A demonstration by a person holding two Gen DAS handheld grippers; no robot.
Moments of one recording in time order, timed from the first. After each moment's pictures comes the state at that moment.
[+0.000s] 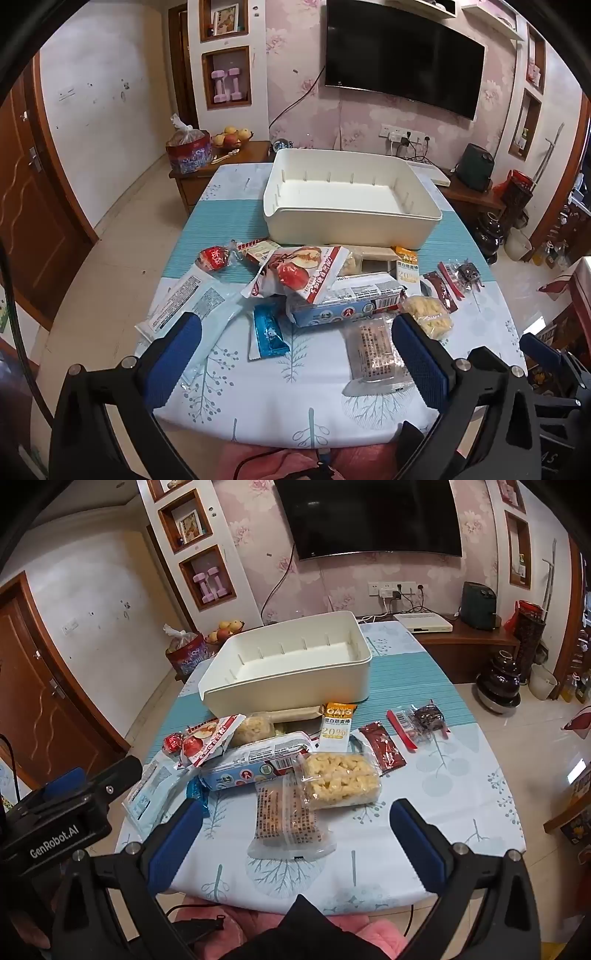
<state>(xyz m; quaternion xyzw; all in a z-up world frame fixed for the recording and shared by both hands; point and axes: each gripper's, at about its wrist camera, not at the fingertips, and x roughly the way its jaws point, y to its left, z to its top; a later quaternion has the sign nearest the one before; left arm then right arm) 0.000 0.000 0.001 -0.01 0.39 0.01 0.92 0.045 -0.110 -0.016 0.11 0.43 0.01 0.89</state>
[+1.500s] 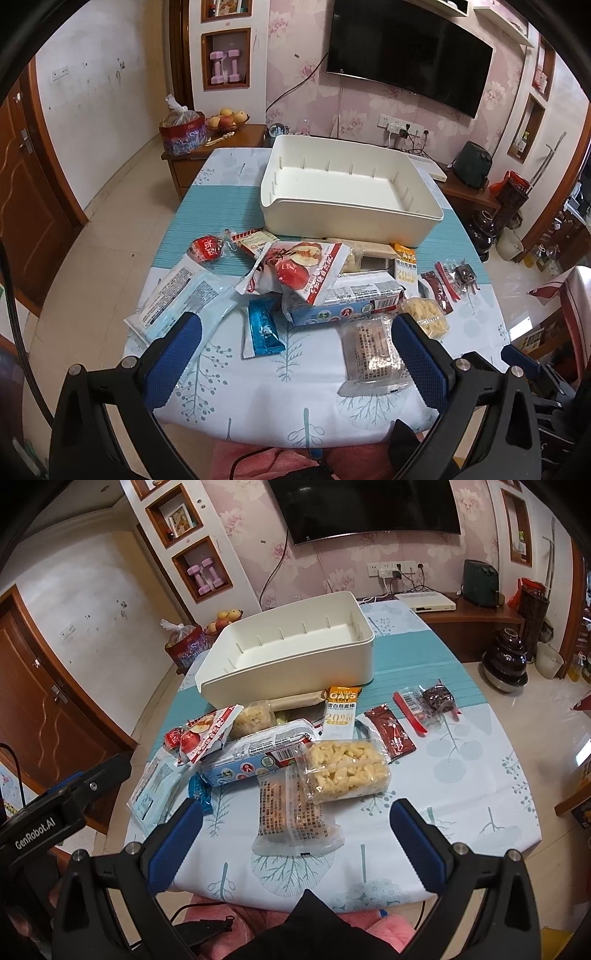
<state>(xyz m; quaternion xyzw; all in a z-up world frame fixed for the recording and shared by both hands) 0.015 0.007 -0.006 -0.04 0.43 -0.01 0.90 0.061 -0.118 -0.031 0.14 0.46 0.02 0.87</state>
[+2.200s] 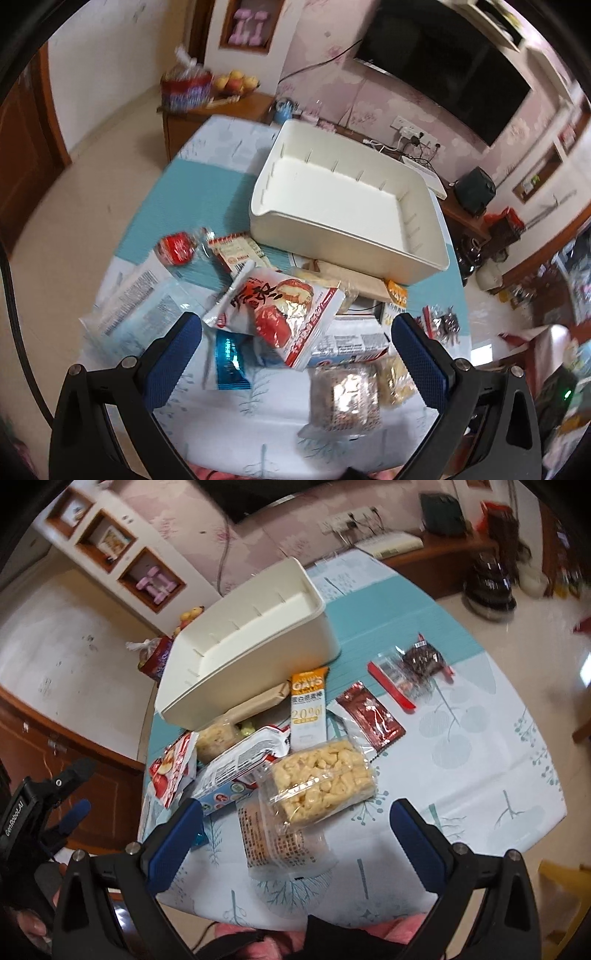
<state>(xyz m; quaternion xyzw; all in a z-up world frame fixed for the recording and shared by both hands) 0.108 0.034 -0.018 -0.17 0.49 -0.01 0.86 0.111 -0.172 -0.061 0.27 0.52 -0.02 0.81</state>
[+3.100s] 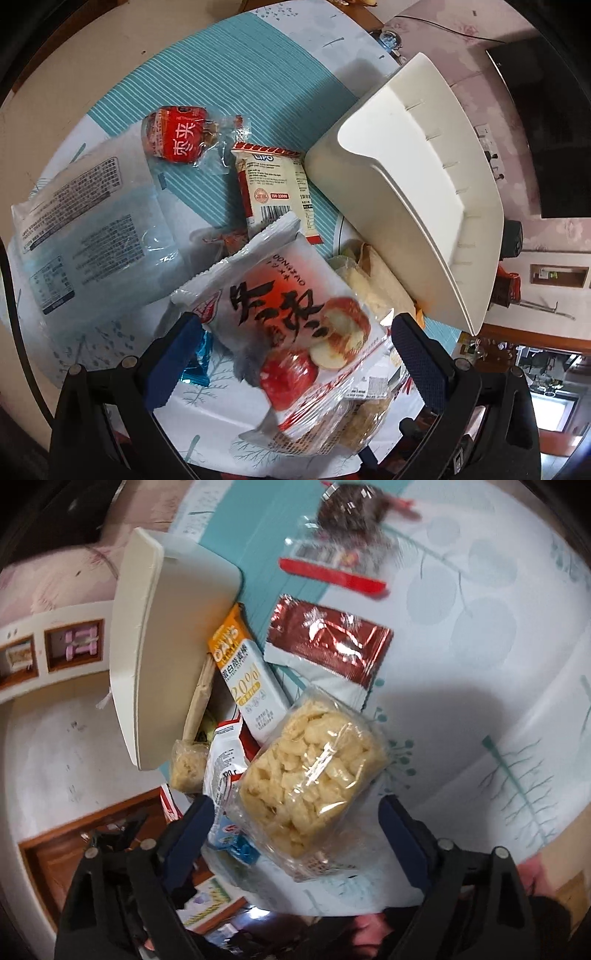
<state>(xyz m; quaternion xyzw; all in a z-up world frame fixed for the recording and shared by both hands) 0.187 0.075 -0.130 -0.37 0.61 0.07 0.70 0.151 -0.202 -0.162 0.53 0.60 -0.06 0.59</state>
